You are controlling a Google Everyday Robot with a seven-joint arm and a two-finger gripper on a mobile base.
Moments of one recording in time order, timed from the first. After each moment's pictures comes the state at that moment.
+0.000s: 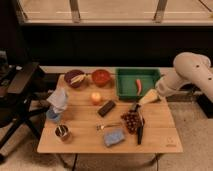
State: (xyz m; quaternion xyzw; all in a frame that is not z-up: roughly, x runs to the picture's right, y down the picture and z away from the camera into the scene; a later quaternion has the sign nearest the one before) arm 0.230 0.057 0.708 -0.34 0.03 0.57 0.75
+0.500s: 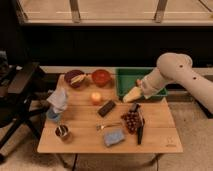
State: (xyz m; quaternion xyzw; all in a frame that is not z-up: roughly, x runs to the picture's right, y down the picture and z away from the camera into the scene) arm 0.158 0.044 0.713 -0.31 0.01 0.61 0.73
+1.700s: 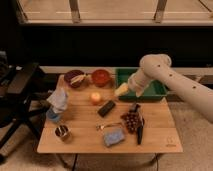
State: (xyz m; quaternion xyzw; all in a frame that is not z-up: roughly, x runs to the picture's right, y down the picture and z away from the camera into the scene) arm 0.126 0.023 0.787 -0.31 0.05 0.67 0.68
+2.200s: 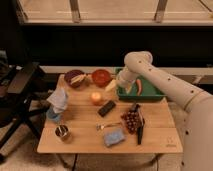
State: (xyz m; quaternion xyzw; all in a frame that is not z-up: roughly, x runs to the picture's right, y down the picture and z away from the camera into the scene) arm 0.078 0.018 0.843 -0.32 0.08 0.66 0.67
